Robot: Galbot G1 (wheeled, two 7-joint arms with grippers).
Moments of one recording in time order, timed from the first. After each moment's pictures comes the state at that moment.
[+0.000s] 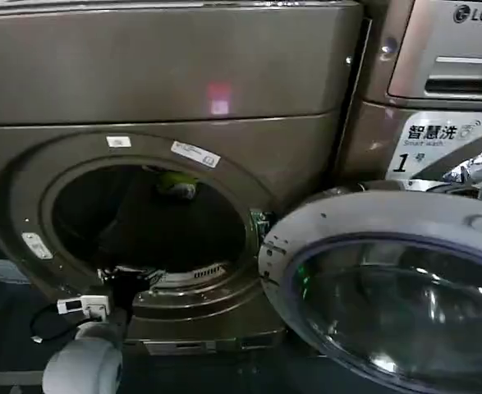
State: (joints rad) left arm 1.28 -1.48 -0.56 -2.23 0.04 0.74 0.03; right arm -1.66 1.06 2.32 1.50 0.58 -0.12 0.03
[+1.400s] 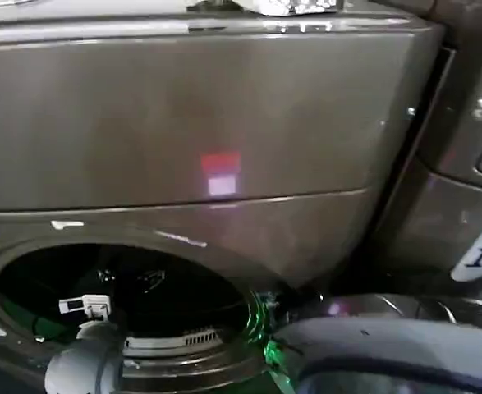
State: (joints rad) left arm 1.23 -1.49 -0.55 -2.17 0.07 0.74 0.02; right arm -1.66 1.06 2.30 1.50 0.57 -0.08 0.03
